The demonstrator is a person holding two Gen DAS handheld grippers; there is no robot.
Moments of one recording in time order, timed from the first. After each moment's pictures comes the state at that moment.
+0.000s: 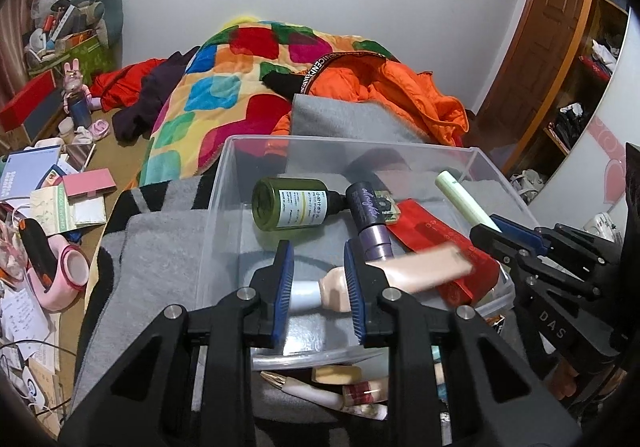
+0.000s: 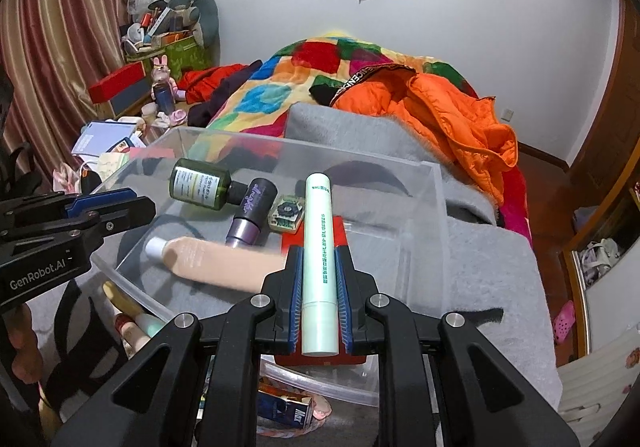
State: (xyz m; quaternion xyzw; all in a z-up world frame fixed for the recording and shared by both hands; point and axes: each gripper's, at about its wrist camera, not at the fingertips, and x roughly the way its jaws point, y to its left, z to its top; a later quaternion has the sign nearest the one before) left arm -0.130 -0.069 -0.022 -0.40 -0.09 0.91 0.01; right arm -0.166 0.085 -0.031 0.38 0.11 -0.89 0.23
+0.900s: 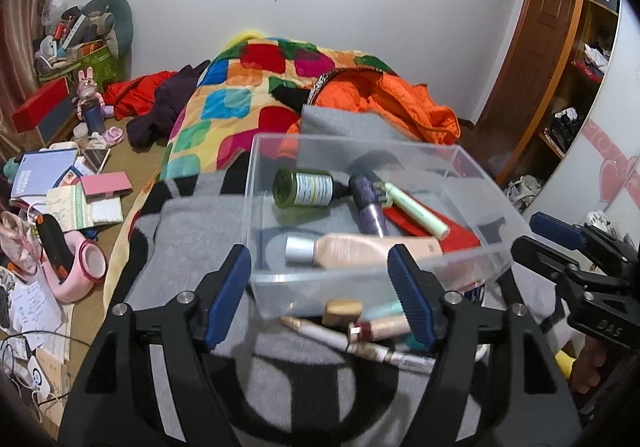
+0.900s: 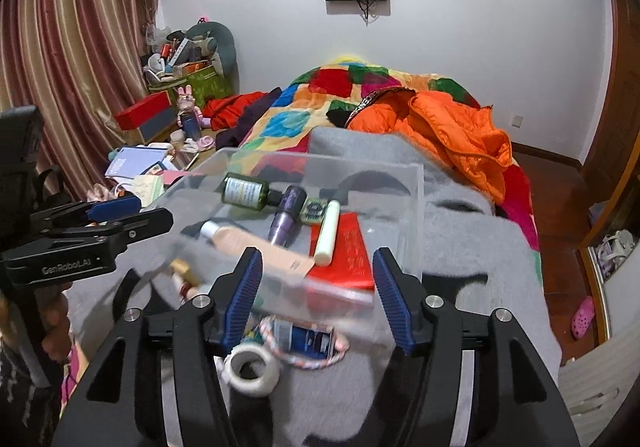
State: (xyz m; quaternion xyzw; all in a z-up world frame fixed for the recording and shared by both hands) left arm -0.073 -0.074 -0.003 -0.38 -0.09 0.92 0.00; right arm -0.099 0.123 -0.001 0.35 0.06 -0.90 0.27
